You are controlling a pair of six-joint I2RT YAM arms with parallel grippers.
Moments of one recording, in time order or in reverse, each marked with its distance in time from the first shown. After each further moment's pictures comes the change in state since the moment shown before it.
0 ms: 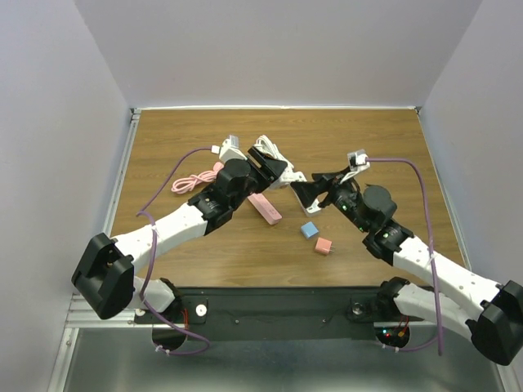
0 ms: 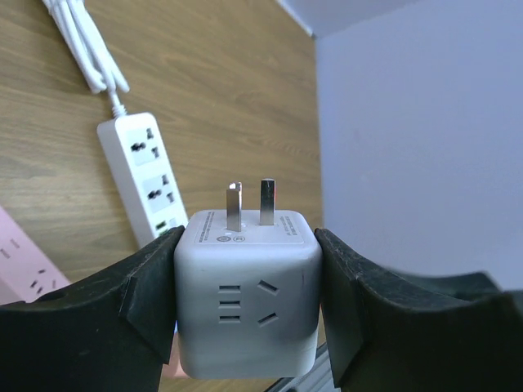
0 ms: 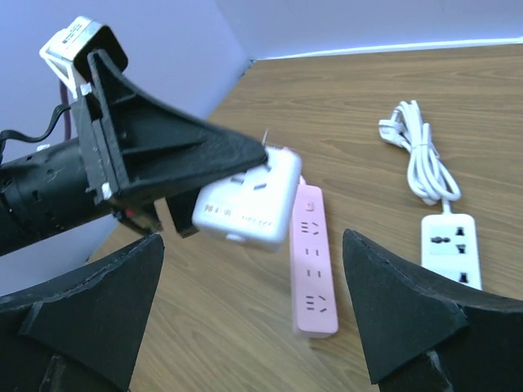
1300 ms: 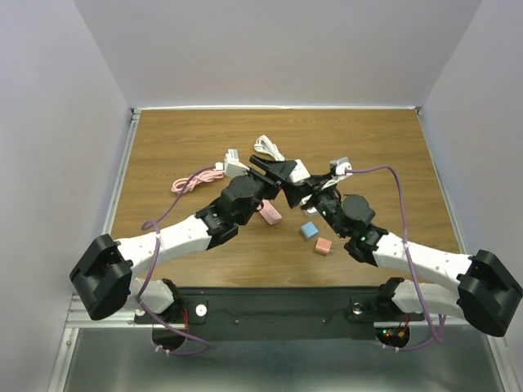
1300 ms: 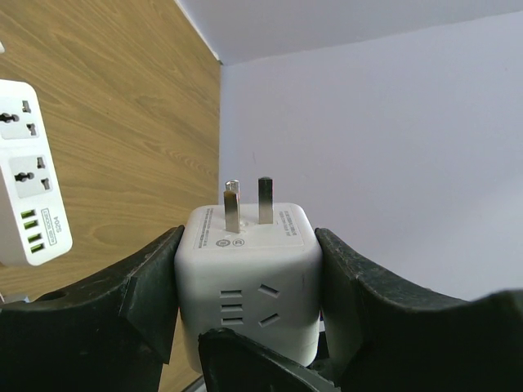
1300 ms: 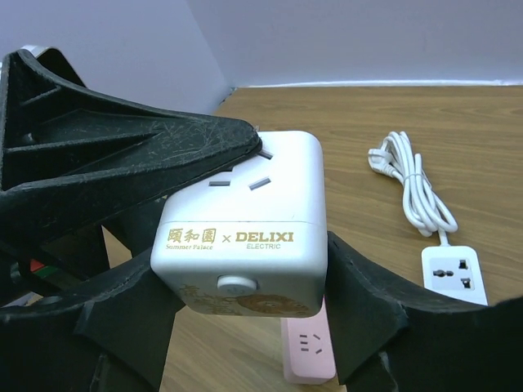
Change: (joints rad) left arm -0.143 -0.024 -0.084 0.243 -0.187 -0.264; right arm 0.187 0.201 -0.042 0.324 0.256 -0.120
